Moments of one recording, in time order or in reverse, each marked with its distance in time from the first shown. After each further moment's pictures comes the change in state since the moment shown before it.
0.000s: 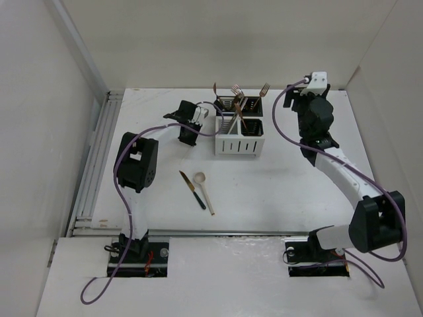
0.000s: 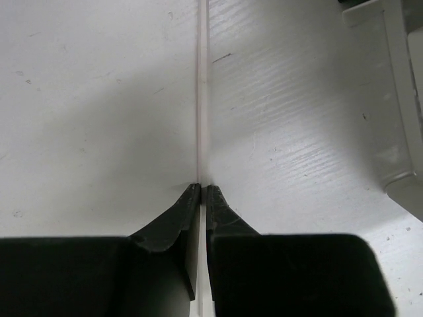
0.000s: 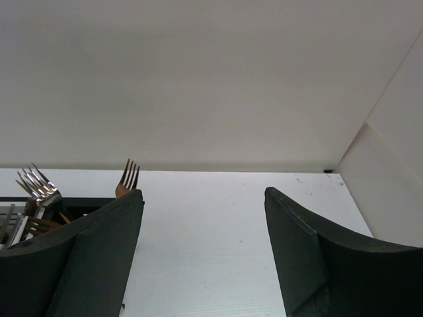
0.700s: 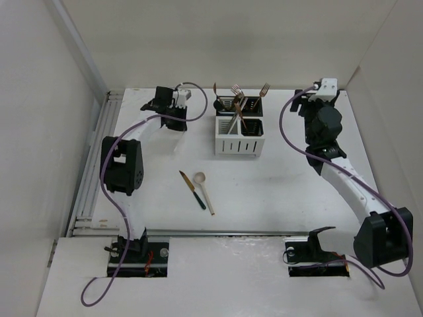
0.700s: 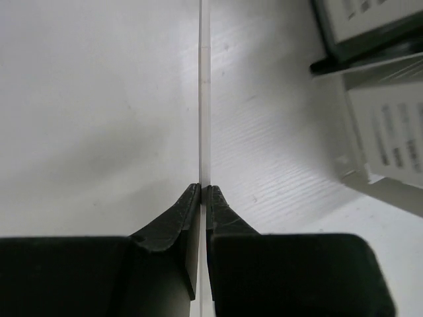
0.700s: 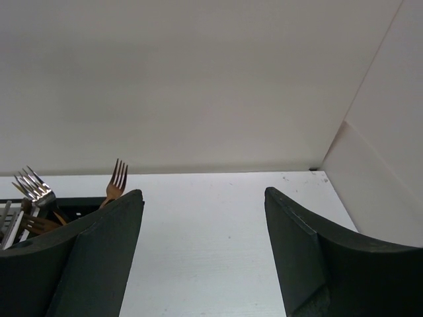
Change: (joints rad) left arm 0.153 -0.087 0.050 -0.009 0.220 -0.025; right arm -0.019 -0.122 -0.083 0.000 0.013 0.000
